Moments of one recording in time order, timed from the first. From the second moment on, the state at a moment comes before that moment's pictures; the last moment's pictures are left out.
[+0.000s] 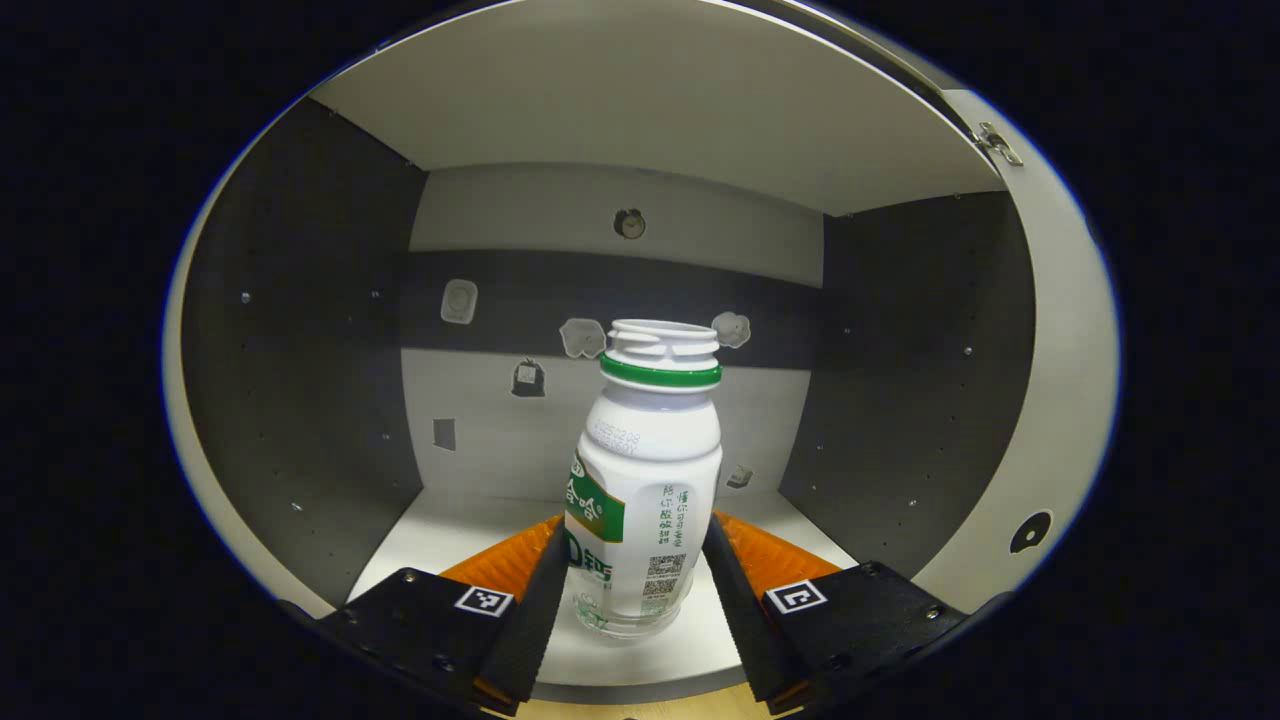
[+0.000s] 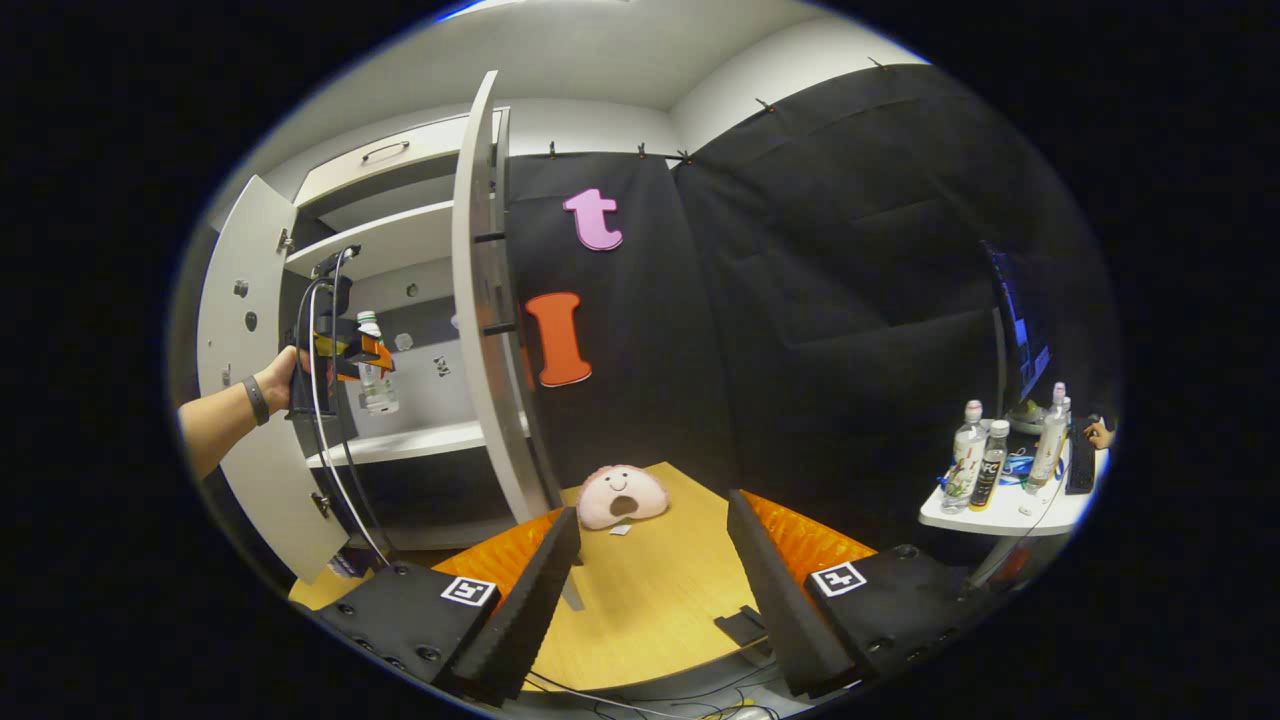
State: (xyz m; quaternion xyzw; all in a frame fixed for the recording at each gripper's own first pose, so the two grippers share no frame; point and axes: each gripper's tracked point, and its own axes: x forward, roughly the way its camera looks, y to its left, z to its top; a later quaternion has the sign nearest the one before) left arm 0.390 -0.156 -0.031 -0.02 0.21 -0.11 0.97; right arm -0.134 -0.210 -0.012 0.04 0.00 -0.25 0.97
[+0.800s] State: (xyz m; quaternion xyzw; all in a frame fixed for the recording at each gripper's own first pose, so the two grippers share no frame) left arm 0.403 -0.167 -0.043 -0.01 0.16 -0.10 0.98; right arm -0.157 -0.244 -0.008 0.06 0.00 -0.31 0.95
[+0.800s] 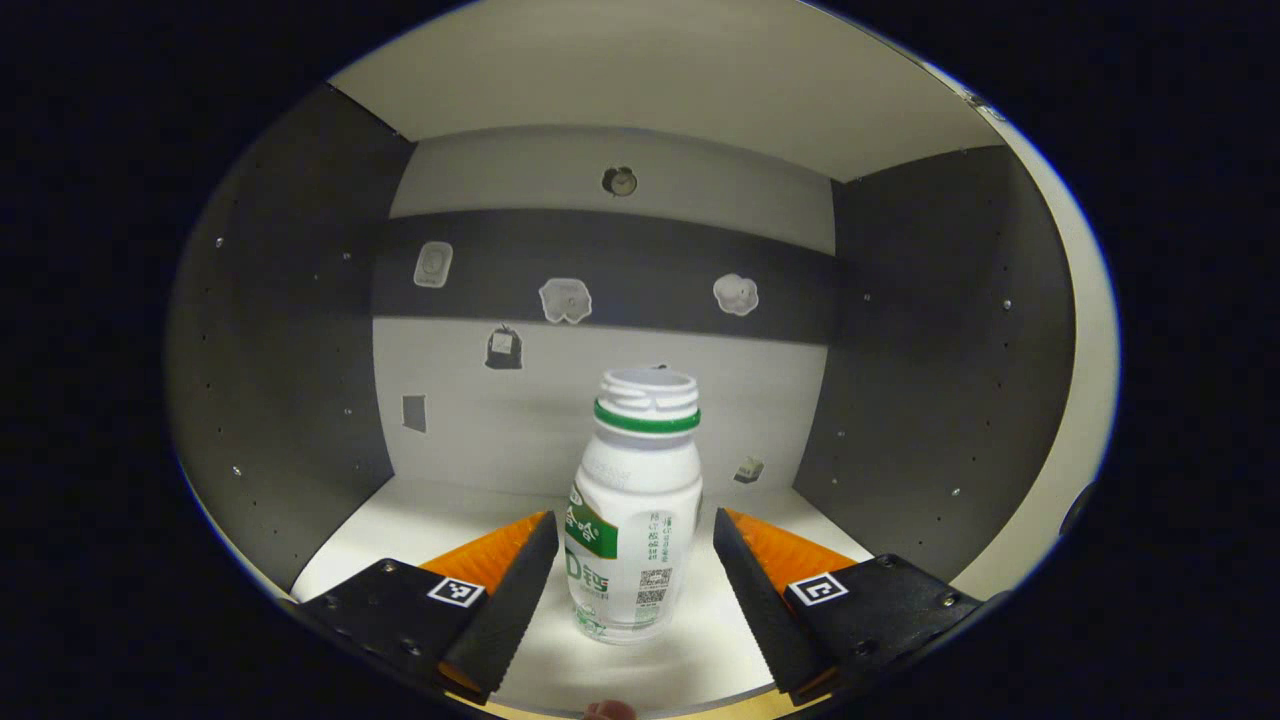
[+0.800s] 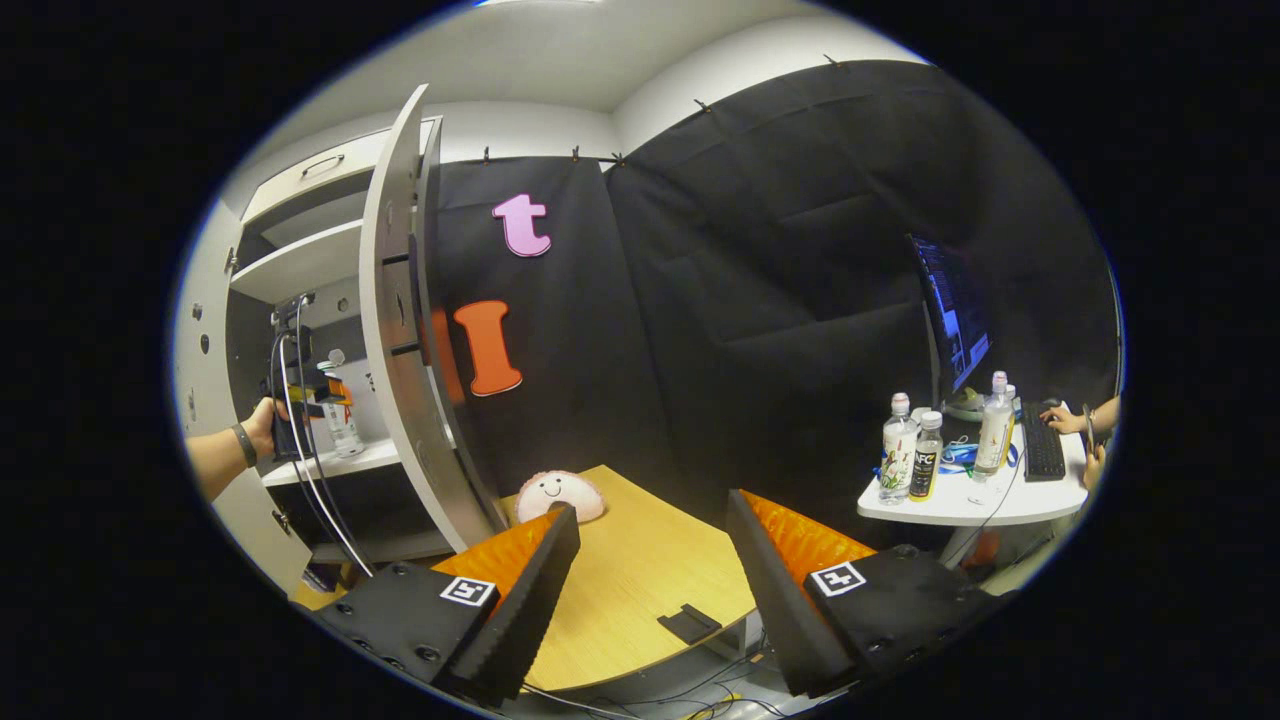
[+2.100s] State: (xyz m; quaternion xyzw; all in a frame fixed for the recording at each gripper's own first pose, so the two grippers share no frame) left arm 0.040 -0.019 0.019 -0.03 0.01 0.01 1.00; right arm -0.044 -0.040 -0.008 0.04 0.01 -0.01 1.00
